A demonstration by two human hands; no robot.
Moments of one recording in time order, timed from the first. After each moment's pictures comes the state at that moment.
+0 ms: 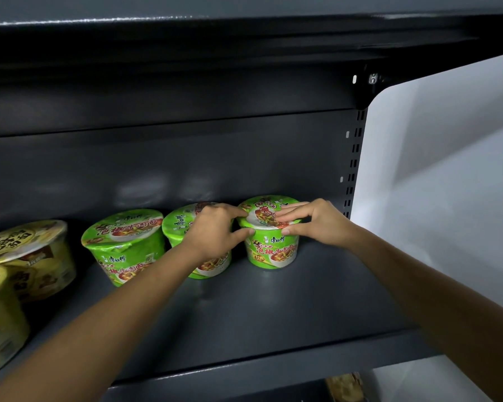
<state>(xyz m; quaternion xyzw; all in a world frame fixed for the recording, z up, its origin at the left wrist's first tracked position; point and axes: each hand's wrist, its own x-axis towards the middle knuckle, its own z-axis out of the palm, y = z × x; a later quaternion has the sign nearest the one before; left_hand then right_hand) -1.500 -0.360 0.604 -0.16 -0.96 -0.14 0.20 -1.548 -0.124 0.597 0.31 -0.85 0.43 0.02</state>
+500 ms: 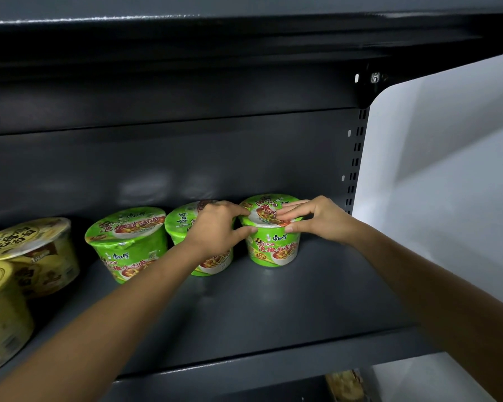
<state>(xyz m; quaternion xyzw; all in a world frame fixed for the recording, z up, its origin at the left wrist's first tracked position) -1.500 -0.361 0.603 -0.17 -0.95 -0.15 0.21 -1.550 -0.123 0.600 0.31 -0.84 0.45 -0.01</state>
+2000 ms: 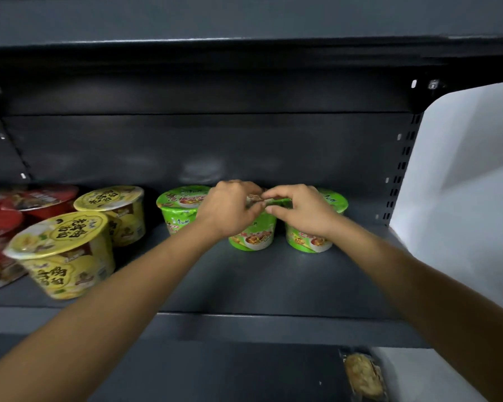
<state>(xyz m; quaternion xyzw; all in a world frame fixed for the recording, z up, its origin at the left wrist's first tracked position) -1.417 -0.393 0.639 -0.05 -0.96 -0.13 0.25 -1.471 -0.227 0.635 0.36 -0.86 0.34 0.09</state>
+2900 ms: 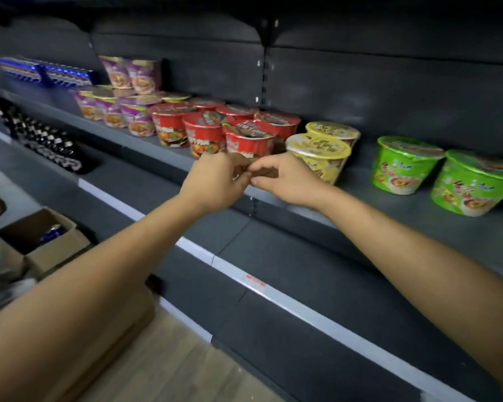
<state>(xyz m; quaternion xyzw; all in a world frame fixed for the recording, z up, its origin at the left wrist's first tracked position) -1.075 -0.655 0.602 0.19 -0.94 -0.14 0.26 -1.205 -0.551 0.605 0.57 -0.73 0.36 -0.09</state>
